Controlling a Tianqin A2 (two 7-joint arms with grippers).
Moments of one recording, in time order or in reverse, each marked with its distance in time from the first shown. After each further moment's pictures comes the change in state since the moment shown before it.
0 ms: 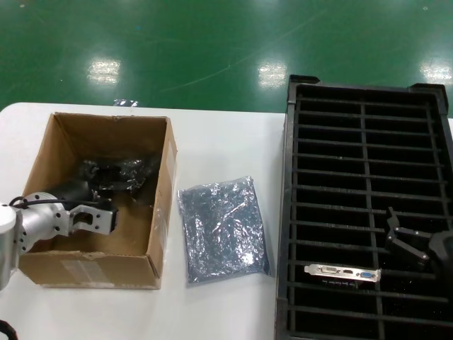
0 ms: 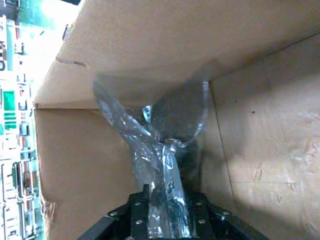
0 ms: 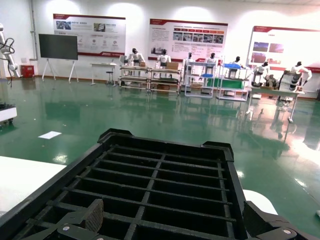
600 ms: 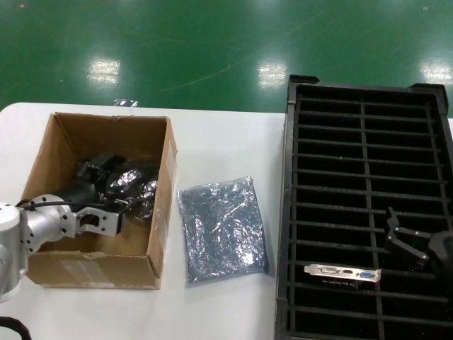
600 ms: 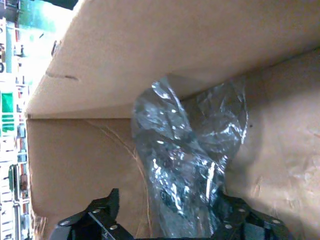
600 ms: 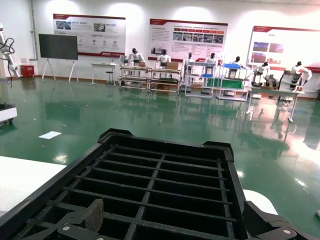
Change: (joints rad) left arm -0.040 0.029 -0.040 0.098 -0.044 0.011 0.107; right arm 0.000 0.000 0.000 0.000 0.000 0.000 0.000
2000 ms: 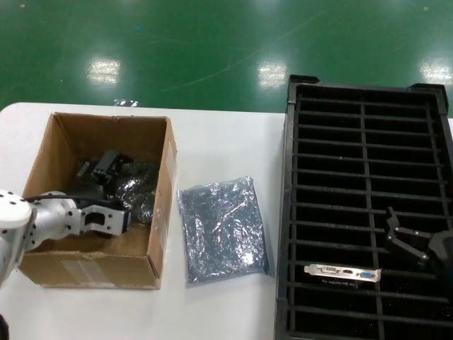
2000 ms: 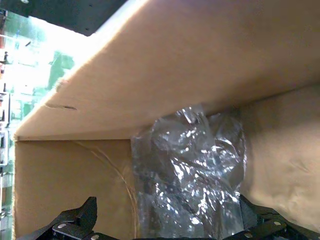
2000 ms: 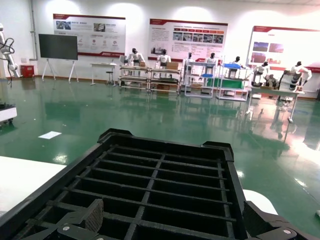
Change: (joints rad) left arm -0.004 -0.019 0.162 -0.074 0.120 0.053 -0.320; right arm 0.000 0.000 0.000 0.000 0.000 0.000 0.000
